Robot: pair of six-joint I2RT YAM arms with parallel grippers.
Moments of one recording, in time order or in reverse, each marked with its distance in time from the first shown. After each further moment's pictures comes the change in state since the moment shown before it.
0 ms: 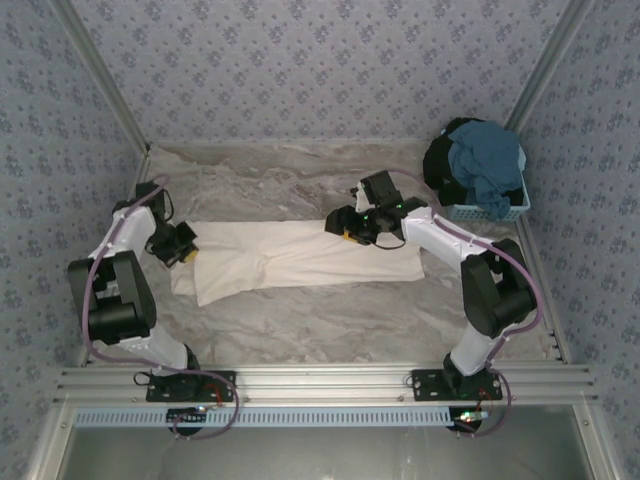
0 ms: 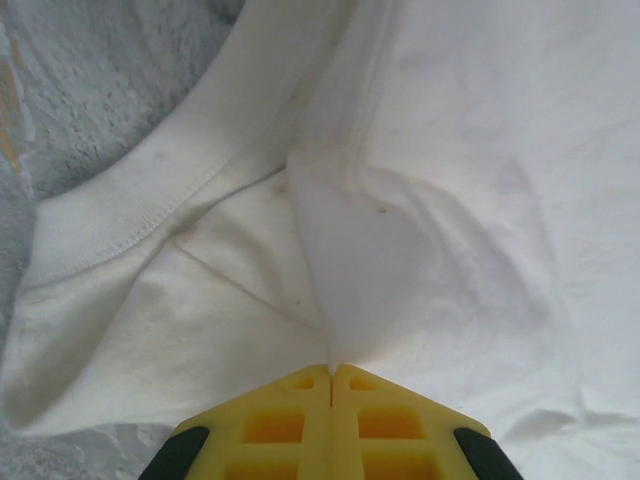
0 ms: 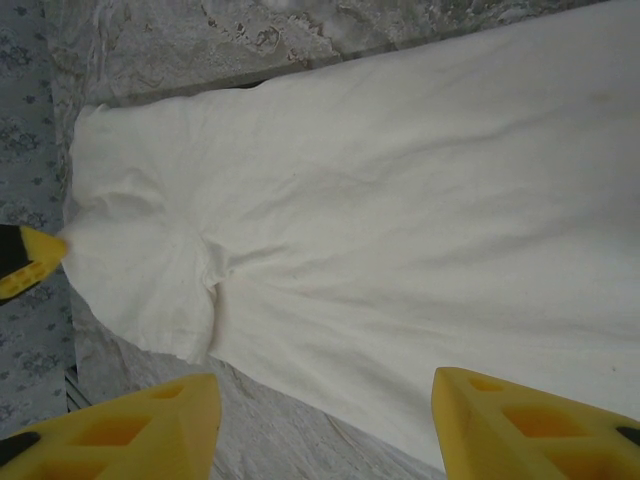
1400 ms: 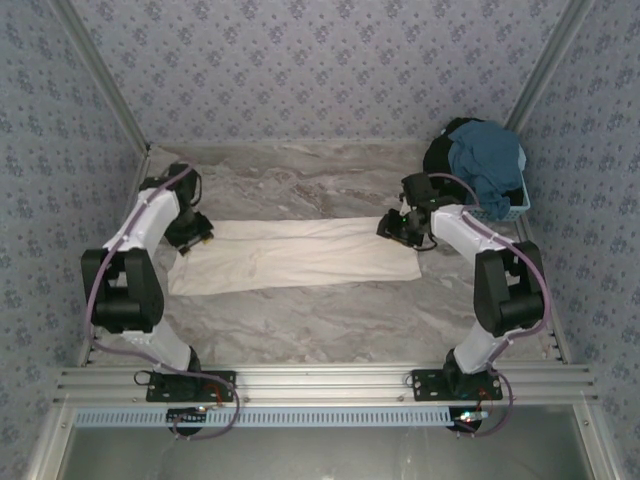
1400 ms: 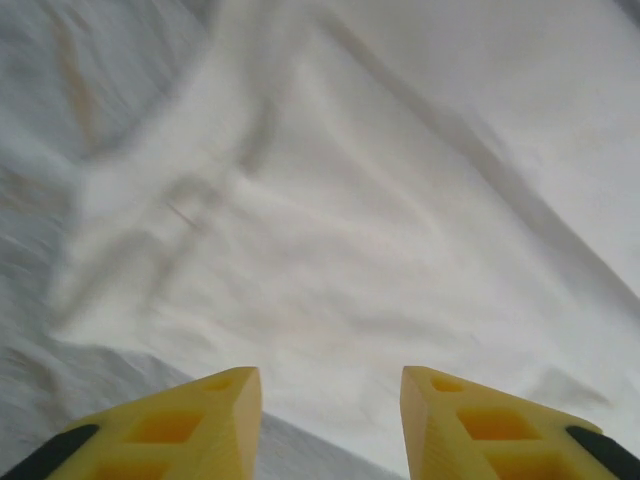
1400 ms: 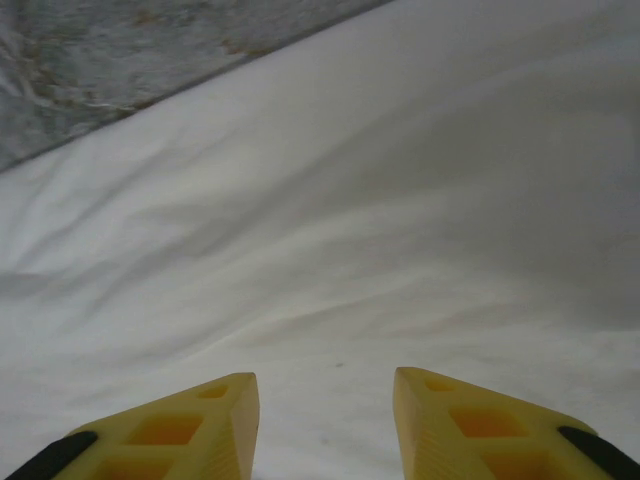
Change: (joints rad) left arm -0.231 0.032 0.126 -0.142 -0.244 -0.171; right arm -0.236 -0.008 -0.051 -0.198 0.260 -0.157
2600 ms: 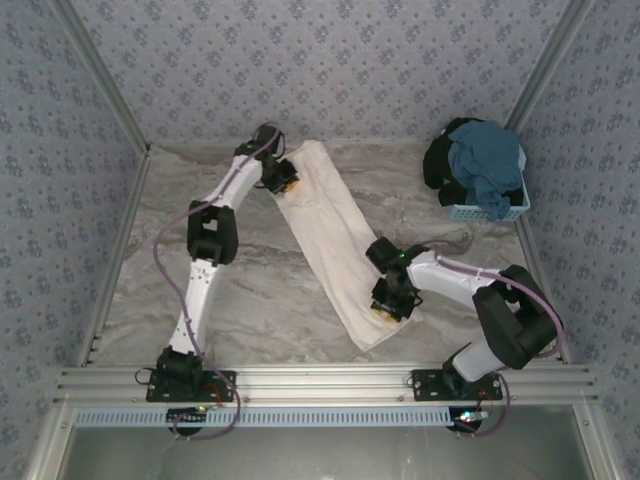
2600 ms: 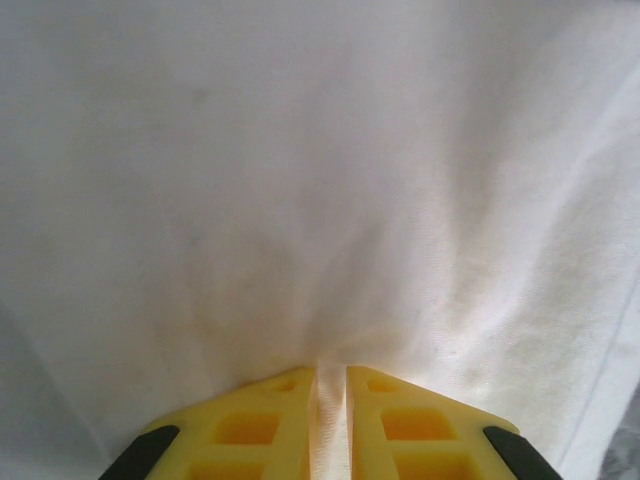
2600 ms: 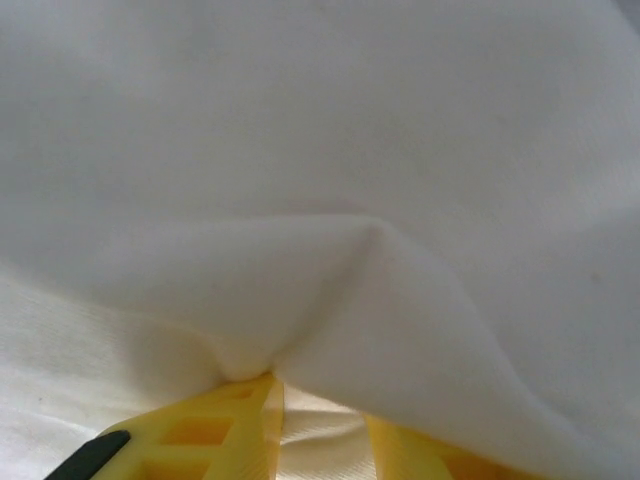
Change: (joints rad) left arm -0.272 1.081 1.291 0.217 0.325 -0.147; right arm 0.409 -0.188 -0.385 -0.167 0.051 0.665
